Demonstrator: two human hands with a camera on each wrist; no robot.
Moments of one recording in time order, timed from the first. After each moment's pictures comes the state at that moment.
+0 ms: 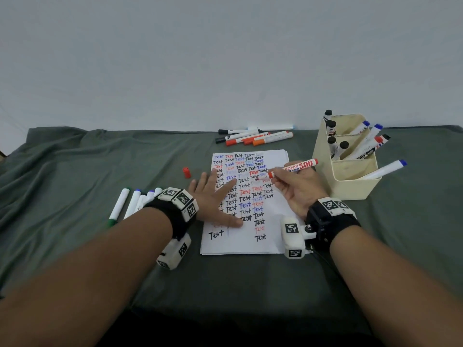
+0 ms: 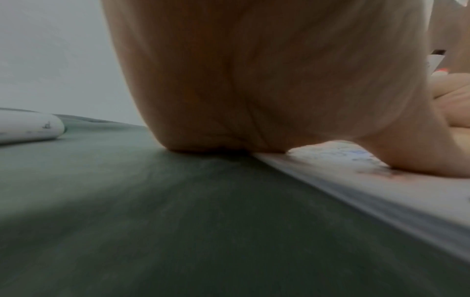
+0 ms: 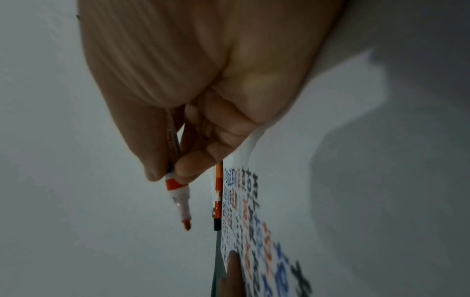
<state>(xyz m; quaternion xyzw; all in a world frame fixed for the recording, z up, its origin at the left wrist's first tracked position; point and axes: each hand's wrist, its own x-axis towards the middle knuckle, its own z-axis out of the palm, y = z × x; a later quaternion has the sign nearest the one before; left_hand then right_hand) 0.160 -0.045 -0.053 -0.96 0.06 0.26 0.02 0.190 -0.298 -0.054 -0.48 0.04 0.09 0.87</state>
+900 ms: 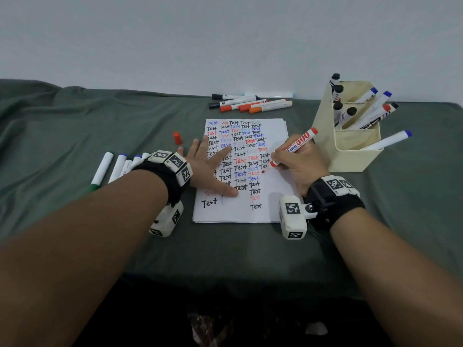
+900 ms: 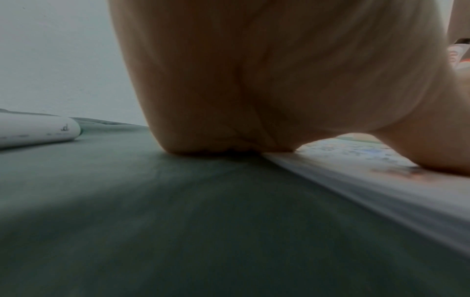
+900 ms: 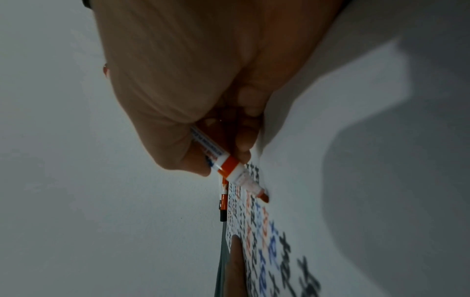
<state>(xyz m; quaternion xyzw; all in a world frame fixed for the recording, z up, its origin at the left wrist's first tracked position) 0.162 -0.049 -0.052 -0.96 0.03 0.27 -0.02 0.178 -0.306 -0.066 -0.73 -0.06 0.00 0.69</state>
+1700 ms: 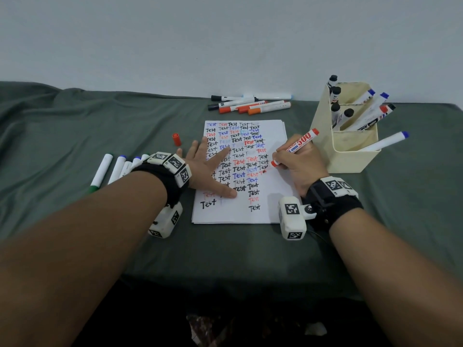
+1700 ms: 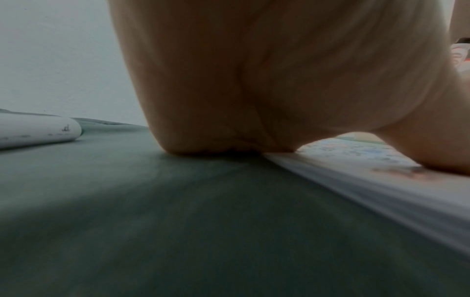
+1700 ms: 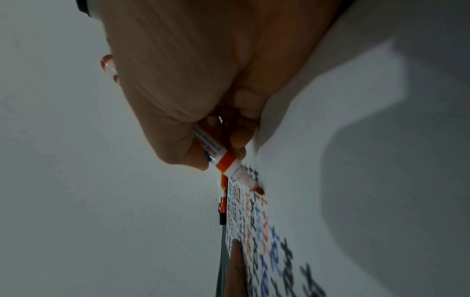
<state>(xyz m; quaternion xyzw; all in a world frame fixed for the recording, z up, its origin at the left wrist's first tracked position) 0.160 -0.049 -0.048 -0.96 0.03 0.27 -0.02 0.177 -0.307 -0.065 -0.74 -0.04 -0.02 0.67</state>
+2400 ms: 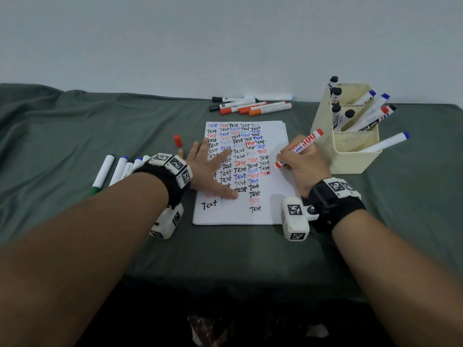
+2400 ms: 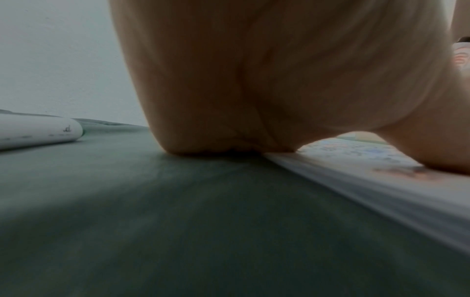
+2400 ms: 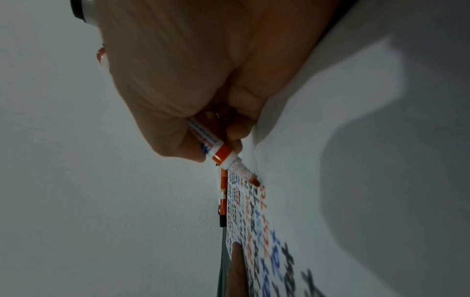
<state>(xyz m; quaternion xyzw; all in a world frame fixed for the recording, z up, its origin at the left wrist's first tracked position) 0.160 -0.049 -0.048 -0.96 0.03 0.27 -0.02 0.174 -0.309 -0.061 -0.73 -0.03 -0.03 0.68</state>
